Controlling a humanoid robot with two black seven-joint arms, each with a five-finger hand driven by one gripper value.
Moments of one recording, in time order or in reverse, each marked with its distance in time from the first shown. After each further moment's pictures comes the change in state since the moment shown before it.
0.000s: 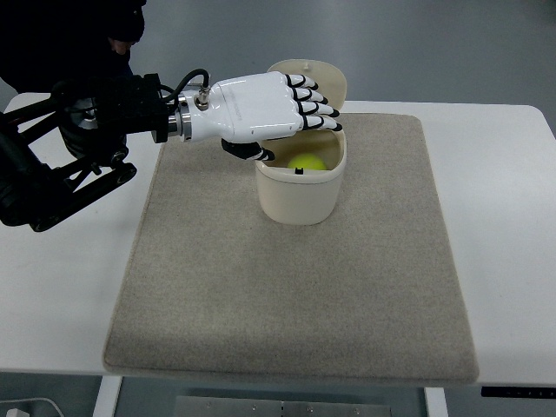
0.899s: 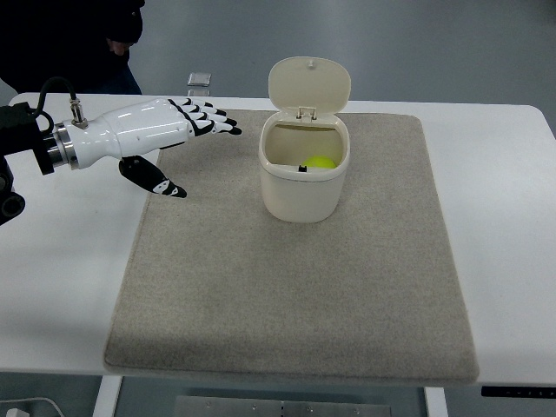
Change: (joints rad) left arm 0.190 0.378 0.039 -0.128 -0.654 0.009 -0.007; right arm 0.000 0.000 0.000 0.000 0.000 0.000 0.000
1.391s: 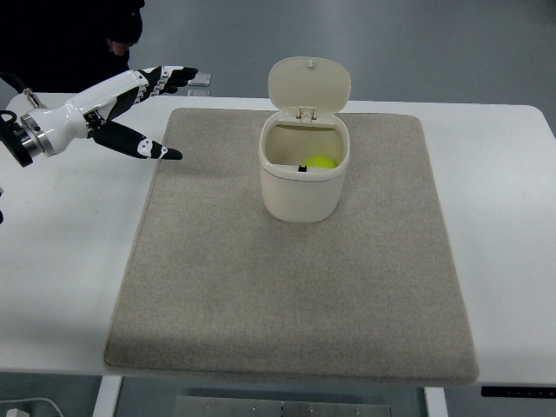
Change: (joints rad) left arm 0.032 -0.006 -0.006 0.163 -0.765 -0.173 0.009; right arm 0.000 0.000 0.000 0.000 0.000 0.000 0.000
